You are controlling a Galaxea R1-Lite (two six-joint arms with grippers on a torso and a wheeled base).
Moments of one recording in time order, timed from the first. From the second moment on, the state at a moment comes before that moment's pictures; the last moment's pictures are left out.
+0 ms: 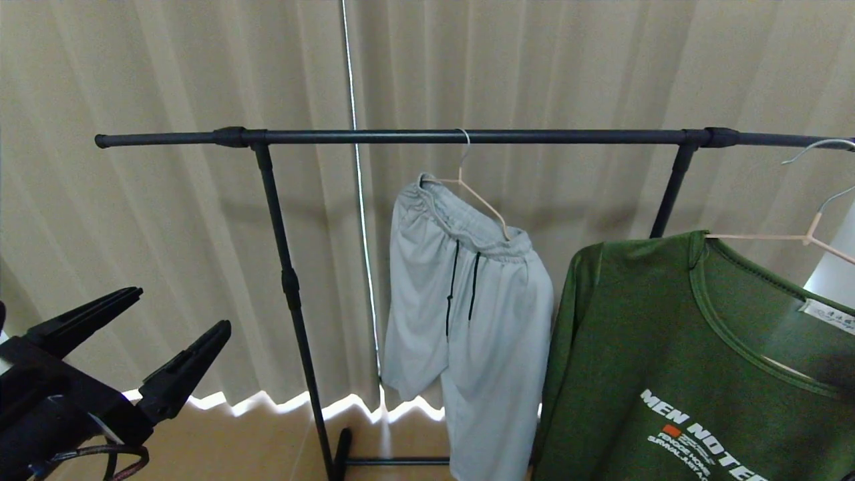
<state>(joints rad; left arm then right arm) -0.37 1.08 -0.14 -0.99 0.06 0.17 -0.06 0.89 -0.33 -0.49 -0.23 -0.20</state>
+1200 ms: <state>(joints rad) -0.37 1.10 -0.12 -0.99 0.06 0.18 -0.02 0.90 -0.32 -0.49 -0.23 -0.20</state>
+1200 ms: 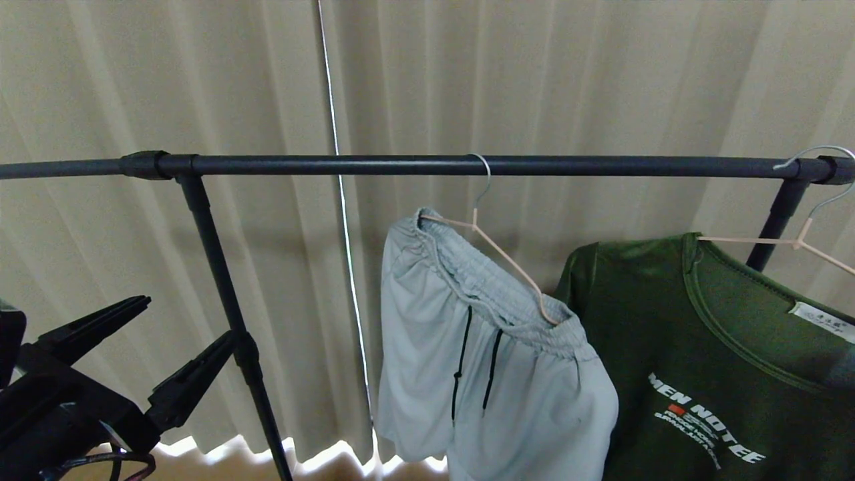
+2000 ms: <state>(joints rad) -0.37 1.06 -0.13 -0.99 0.06 0.18 0.05 1.19 -0.52 -0.50 -0.24 -0.20</state>
